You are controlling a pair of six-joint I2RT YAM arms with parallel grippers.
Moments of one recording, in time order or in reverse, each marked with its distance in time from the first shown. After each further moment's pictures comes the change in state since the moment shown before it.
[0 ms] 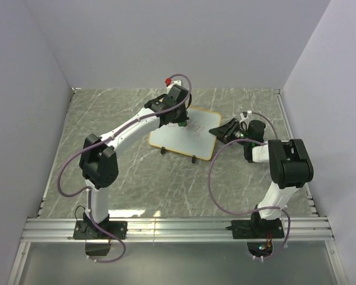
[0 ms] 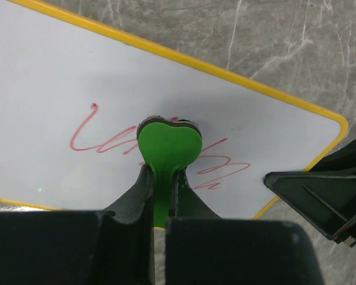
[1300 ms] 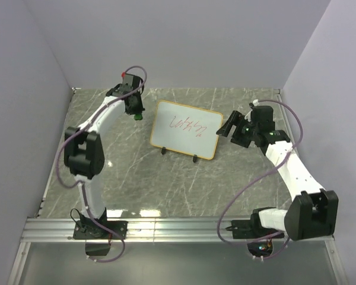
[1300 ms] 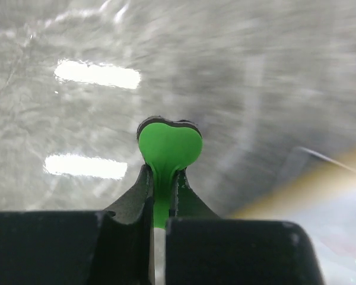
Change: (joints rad) left arm 0.442 0.091 -0.039 -0.056 0.114 0.270; right arm 0.118 -0.570 0.332 -1.354 0.486 -0.471
